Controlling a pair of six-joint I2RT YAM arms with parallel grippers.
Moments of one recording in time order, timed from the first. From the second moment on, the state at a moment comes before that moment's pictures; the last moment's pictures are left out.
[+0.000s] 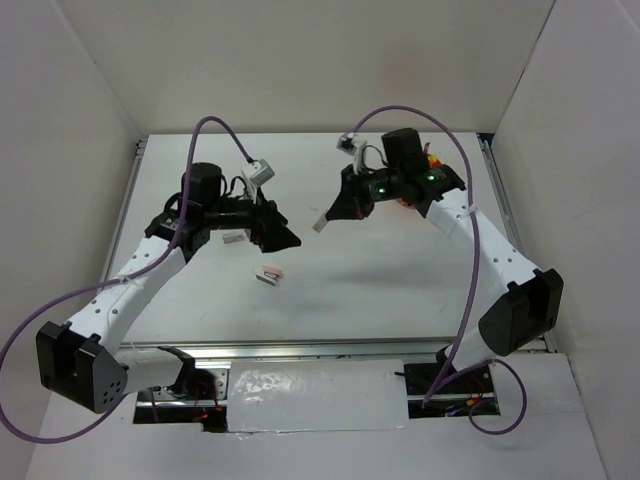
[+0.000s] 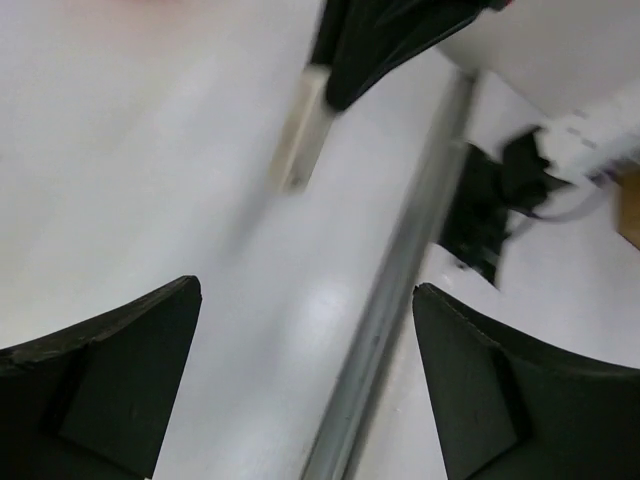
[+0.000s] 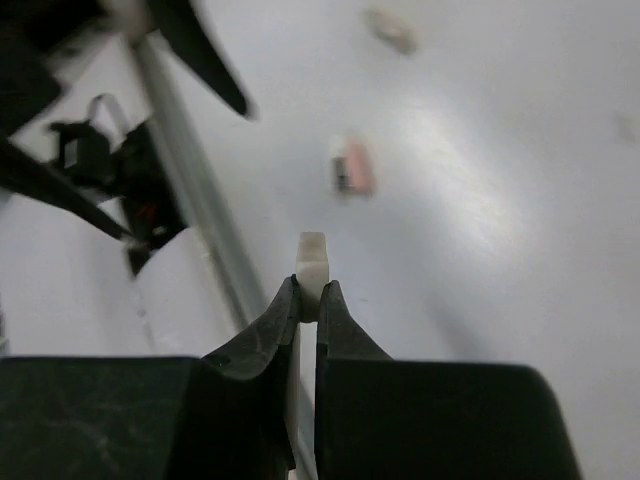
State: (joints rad) left arm -0.37 1.23 1.09 -0.31 0.89 -0.11; right arm 0.47 1.51 1.51 -0.67 -0.82 -0.01
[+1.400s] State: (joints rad) left arm -0.30 1.33 1.21 -0.46 0.07 -0.11; right arm -0.08 1.96 1.80 -0.55 0.13 0.21
